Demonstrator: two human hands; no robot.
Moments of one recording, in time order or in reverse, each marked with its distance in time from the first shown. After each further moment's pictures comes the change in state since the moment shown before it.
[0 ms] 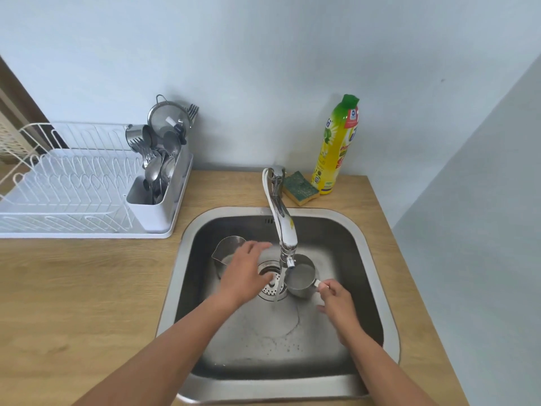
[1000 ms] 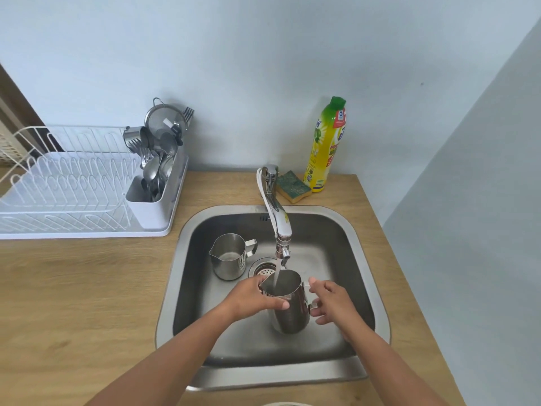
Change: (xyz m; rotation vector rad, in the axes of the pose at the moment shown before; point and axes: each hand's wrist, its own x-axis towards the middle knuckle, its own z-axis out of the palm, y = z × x) left_hand -0.038 -0.001 0.024 -0.449 -0.444 -0.263; right_hand -0.029 -0.007 -0.014 -0.043 -0.122 0.078
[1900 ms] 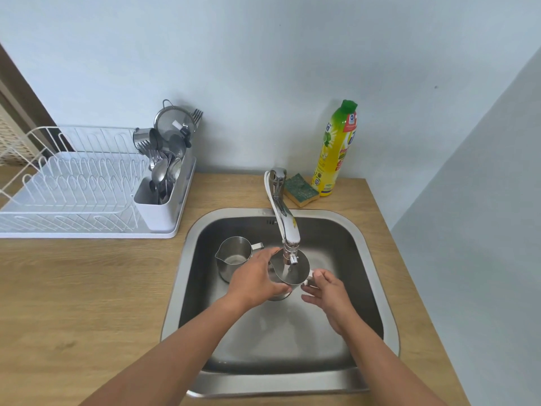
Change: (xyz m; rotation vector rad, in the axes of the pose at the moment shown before) left_hand -0.006 0.042 -0.021 0.357 0.355 0.223; right_hand 0.030 -0.013 0.024 0.385 -0.059 -0.056
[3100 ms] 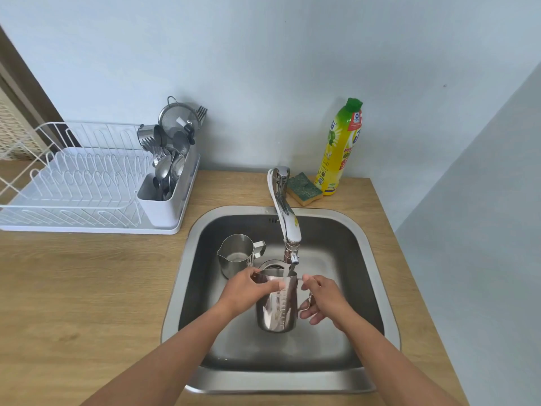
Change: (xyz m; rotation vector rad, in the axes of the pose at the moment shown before) left_hand -0.015 -0.025 0.009 -0.430 -0.097 -0.371; right_hand -0.002 -0.008 0.000 -0.534 -0.117 0.114
